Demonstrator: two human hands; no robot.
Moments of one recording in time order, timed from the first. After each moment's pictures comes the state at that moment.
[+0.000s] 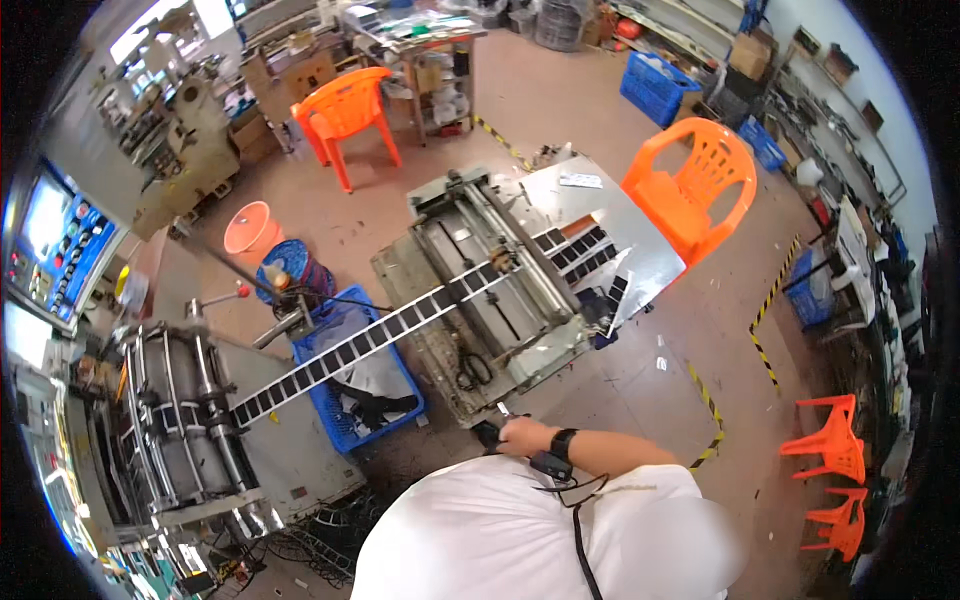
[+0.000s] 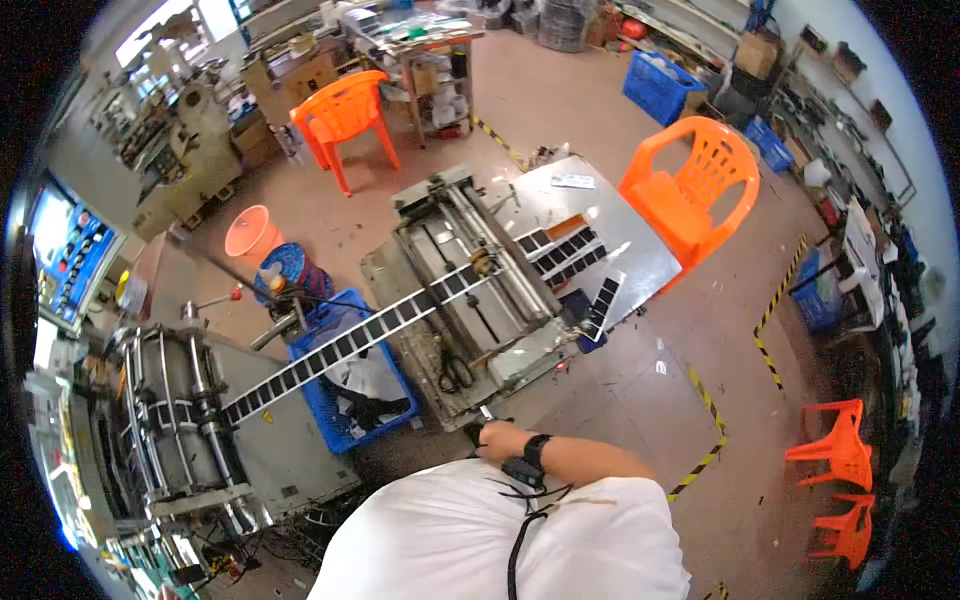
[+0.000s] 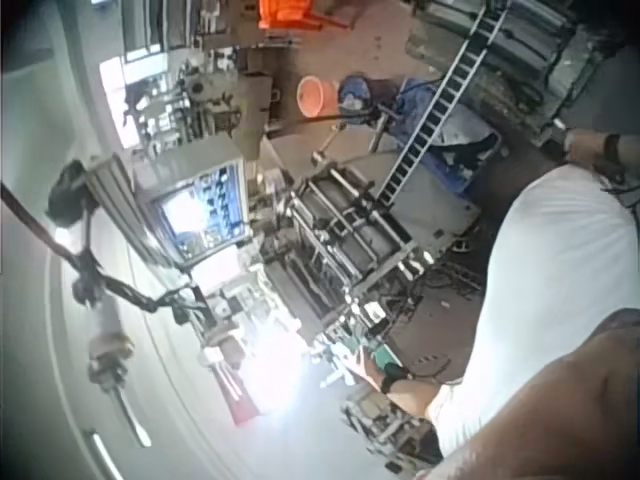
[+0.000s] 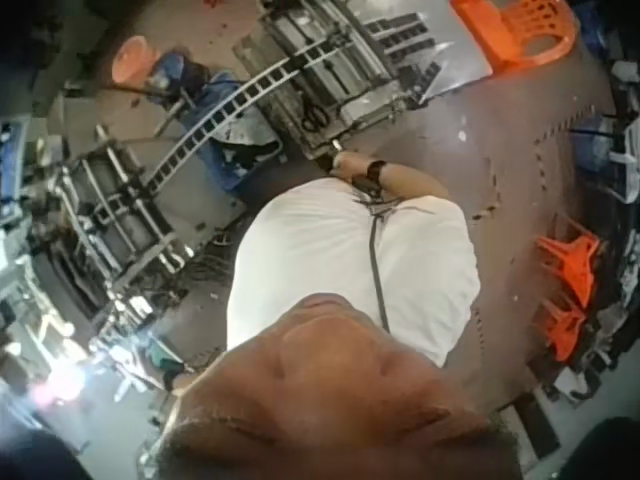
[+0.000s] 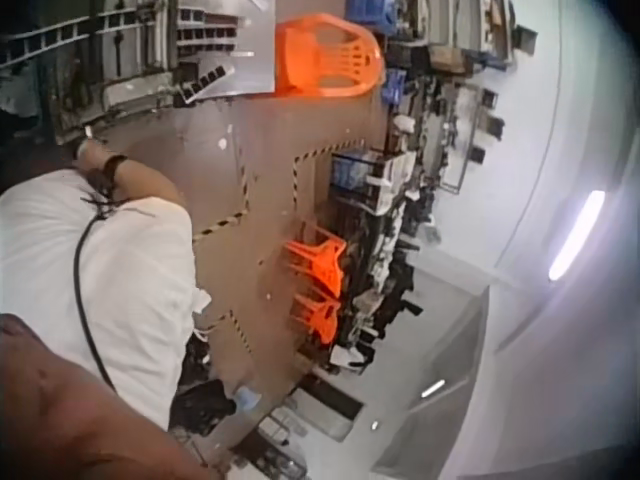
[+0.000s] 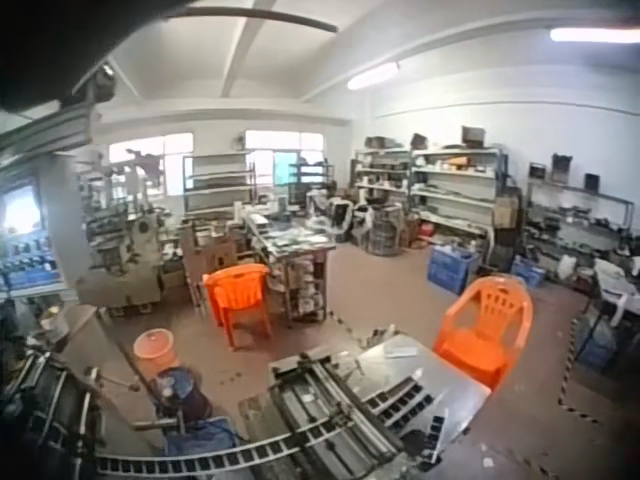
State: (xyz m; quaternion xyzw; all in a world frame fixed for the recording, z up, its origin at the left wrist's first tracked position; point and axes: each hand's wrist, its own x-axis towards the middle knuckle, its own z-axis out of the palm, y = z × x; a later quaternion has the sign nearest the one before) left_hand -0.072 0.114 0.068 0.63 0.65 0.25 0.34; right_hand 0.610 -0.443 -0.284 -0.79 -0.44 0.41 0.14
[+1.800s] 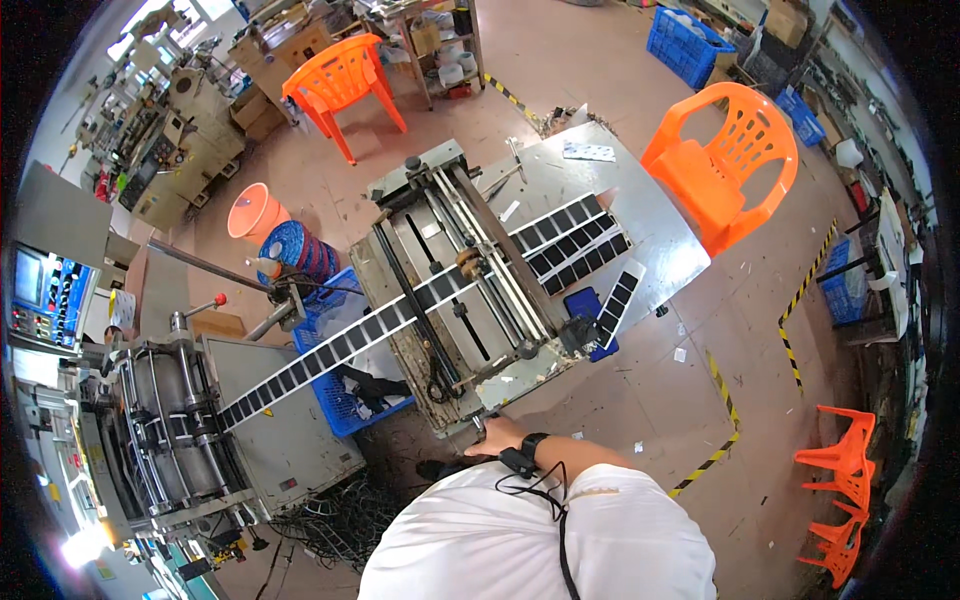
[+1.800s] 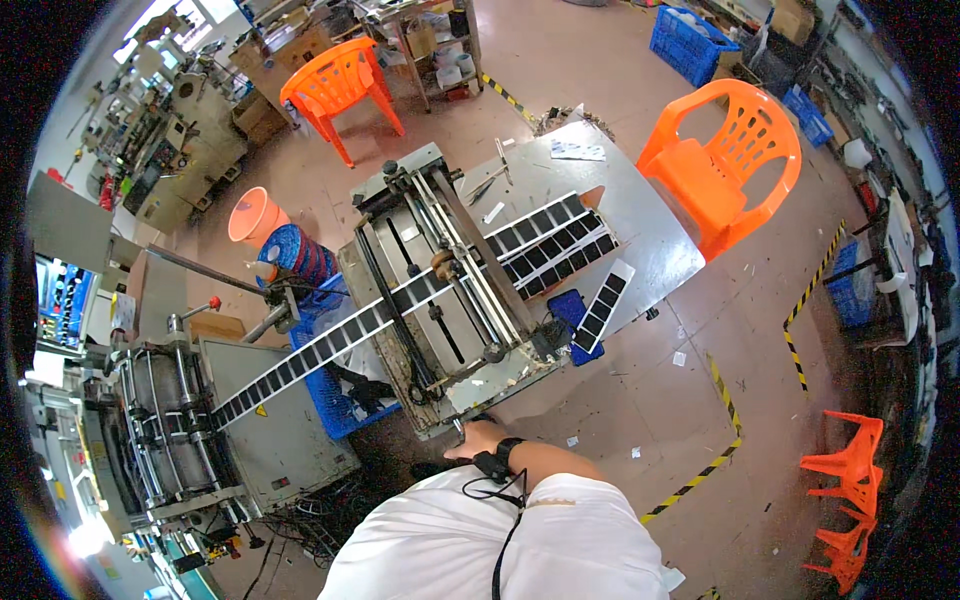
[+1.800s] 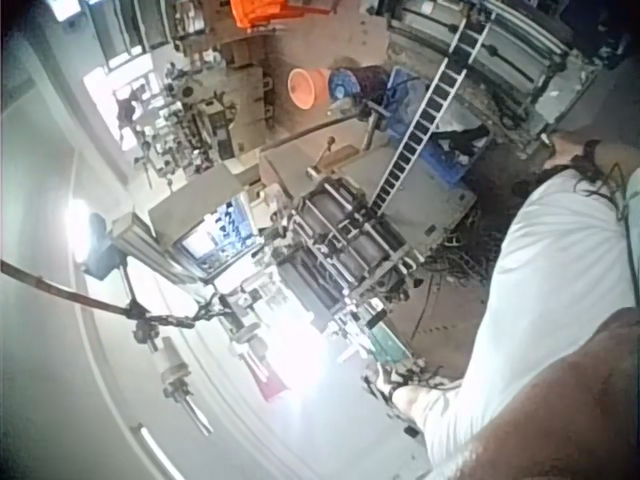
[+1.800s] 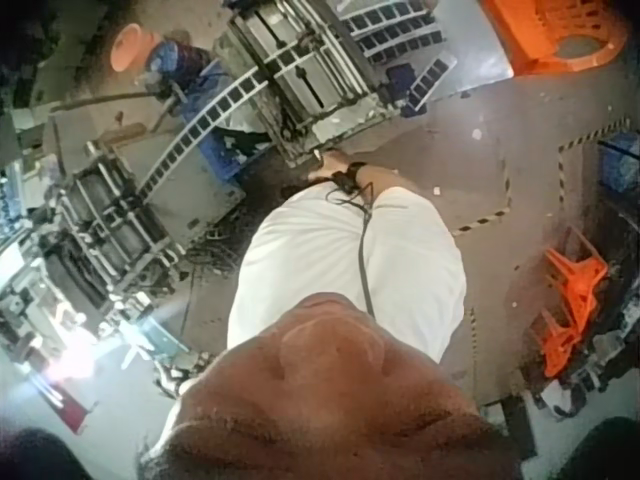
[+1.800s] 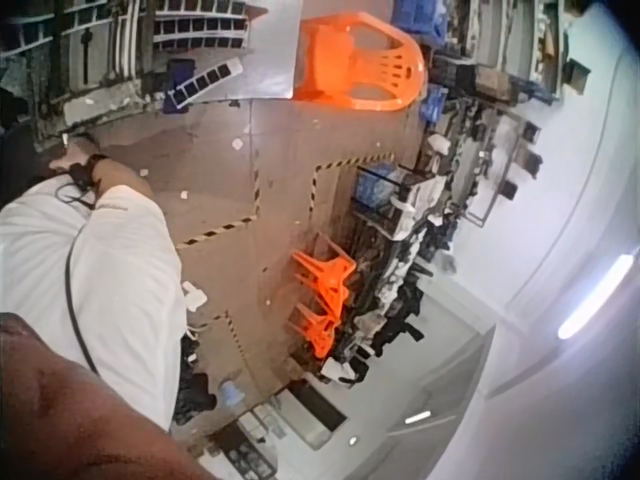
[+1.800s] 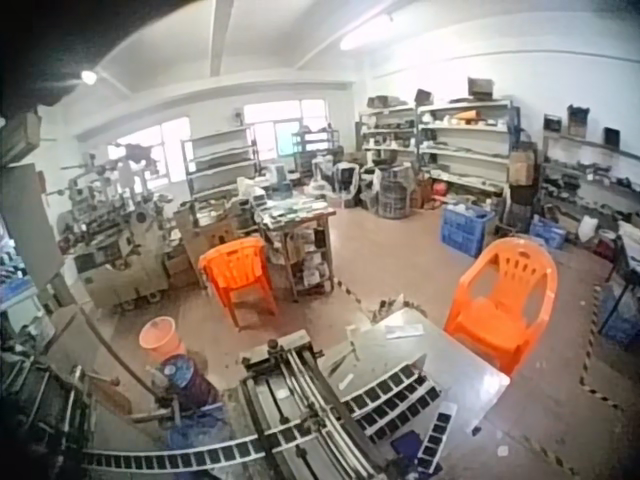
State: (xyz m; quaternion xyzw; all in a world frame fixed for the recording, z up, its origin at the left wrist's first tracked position) left_hand 0.002 -0.013 0.117 0.57 0.77 0.22 0.21; right_hand 0.655 -0.456 -0.350 -0.78 -0.30 0.50 0.22
